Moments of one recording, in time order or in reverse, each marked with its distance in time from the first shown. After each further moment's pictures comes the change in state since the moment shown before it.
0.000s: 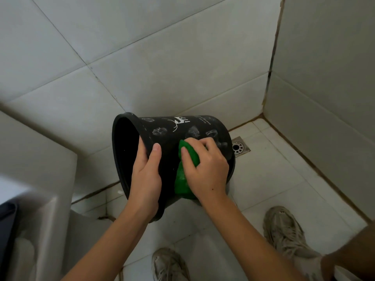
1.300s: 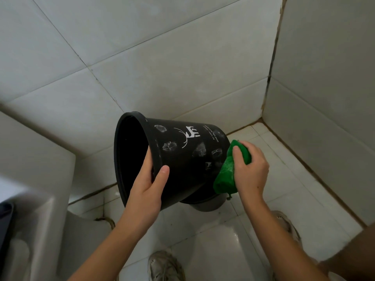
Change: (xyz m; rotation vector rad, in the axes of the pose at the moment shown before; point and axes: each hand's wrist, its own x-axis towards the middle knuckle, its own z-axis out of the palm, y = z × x) left_hand -0.023 -0.001 -0.010 0.346 -0.150 0.068; right_hand 0.005 0.081 -0.040 0.155 0.150 0.460
